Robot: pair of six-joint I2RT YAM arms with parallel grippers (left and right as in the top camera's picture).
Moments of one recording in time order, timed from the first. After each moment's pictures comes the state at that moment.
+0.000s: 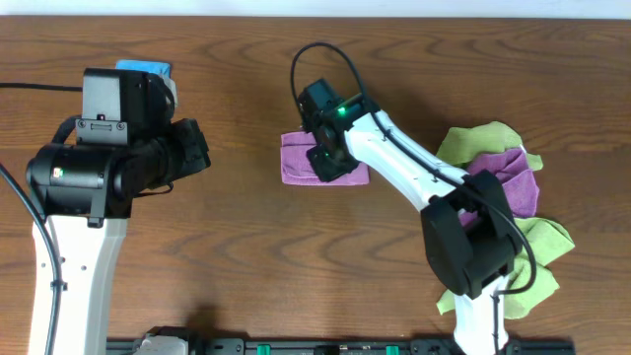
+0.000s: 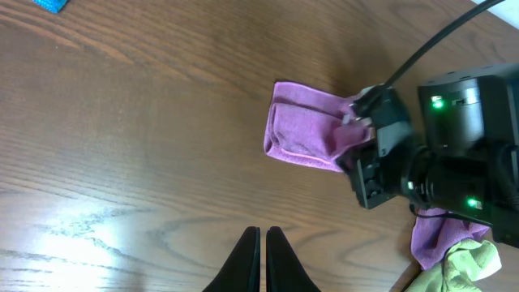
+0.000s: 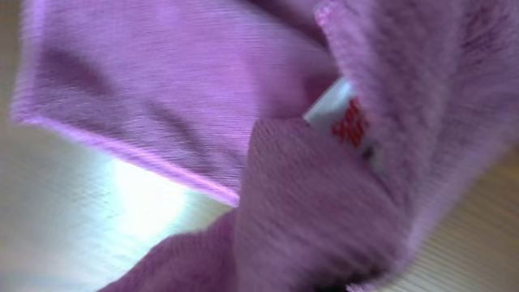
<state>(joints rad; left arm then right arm) -0.09 1.29 1.55 -1.27 0.21 -0.41 0.60 2.10 1.64 -0.98 -0.03 0.10</state>
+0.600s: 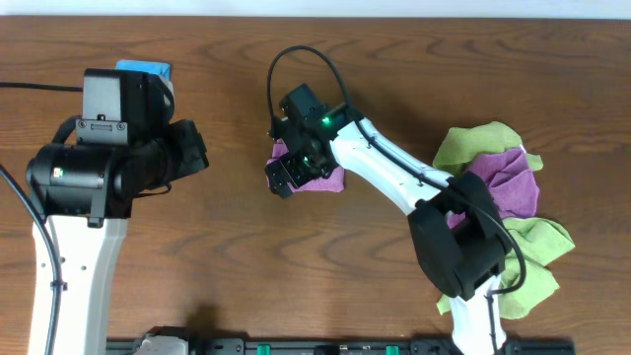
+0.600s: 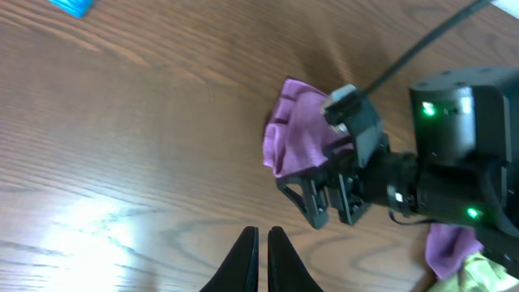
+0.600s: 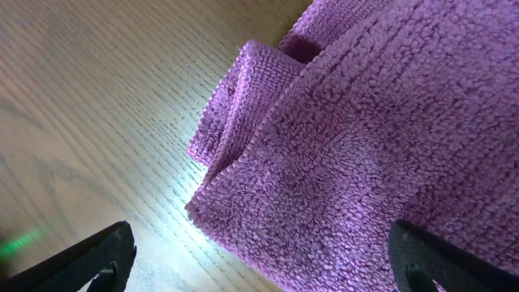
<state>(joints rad) -0.09 1.29 1.55 -1.28 0.16 -0.41 0.66 2.12 1.64 -0.85 -0.30 0.09</state>
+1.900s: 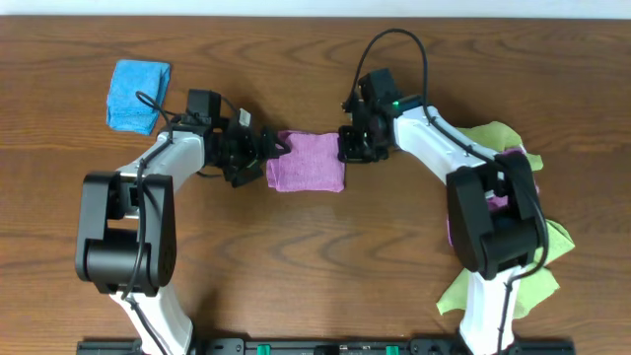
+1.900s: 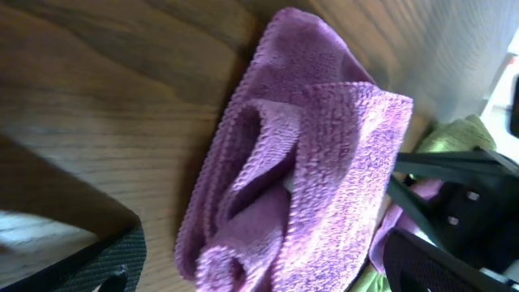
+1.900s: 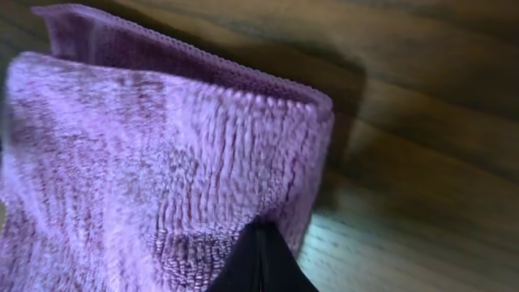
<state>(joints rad) -0.09 1.96 1.12 -0.43 0.75 -0.54 0.37 2.13 1.47 -0.65 -0.41 0.30</state>
